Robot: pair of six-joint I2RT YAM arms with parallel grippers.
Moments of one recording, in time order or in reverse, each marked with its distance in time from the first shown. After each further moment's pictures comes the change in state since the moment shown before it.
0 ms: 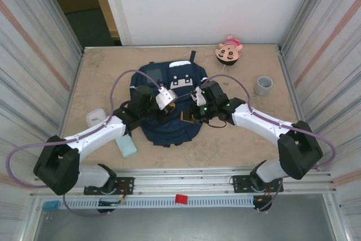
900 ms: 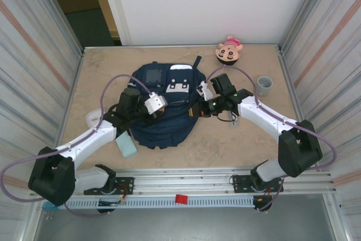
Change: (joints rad) left arm 0.134 -0.104 -0.087 -0.084 0.074 0.228; right arm -0.133 0.014 0.091 -0.222 -0.095 -0.378
